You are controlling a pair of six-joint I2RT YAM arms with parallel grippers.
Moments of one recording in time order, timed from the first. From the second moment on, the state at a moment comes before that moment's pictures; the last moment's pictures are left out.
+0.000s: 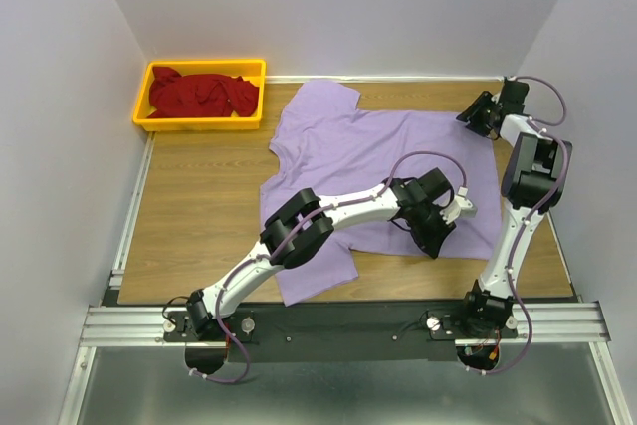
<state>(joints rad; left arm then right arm) -1.10 2.46 2.03 -0.52 0.61 -0.02 -0.25 2.29 1.69 -0.12 -0.28 0.47</state>
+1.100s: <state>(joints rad) -0.87 1.92 1.51 -0.37 0.42 -0.26 -0.18 2.30 1.79 -0.13 -0.44 0.45</state>
